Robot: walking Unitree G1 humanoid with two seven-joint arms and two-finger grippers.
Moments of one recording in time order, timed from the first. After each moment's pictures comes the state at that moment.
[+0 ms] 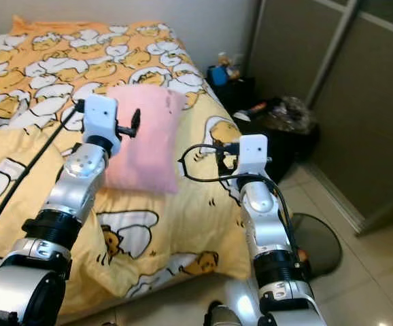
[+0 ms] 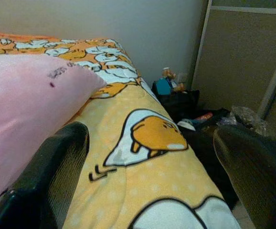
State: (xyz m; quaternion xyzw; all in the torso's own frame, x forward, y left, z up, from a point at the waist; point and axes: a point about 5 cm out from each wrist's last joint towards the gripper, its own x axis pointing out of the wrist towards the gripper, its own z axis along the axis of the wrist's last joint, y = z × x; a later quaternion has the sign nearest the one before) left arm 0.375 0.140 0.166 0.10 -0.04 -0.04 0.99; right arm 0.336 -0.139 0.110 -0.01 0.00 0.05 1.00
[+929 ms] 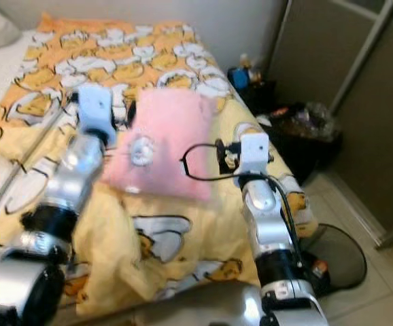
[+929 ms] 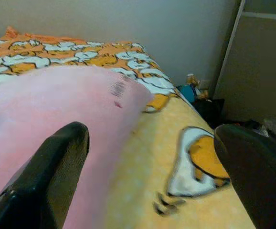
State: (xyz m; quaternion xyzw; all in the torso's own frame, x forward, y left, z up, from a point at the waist) left arm 0.385 0.147 0.197 0.11 -0.08 -0.02 0.99; right arm 0.339 -0.138 0.115 -0.01 0.00 0.06 1.00
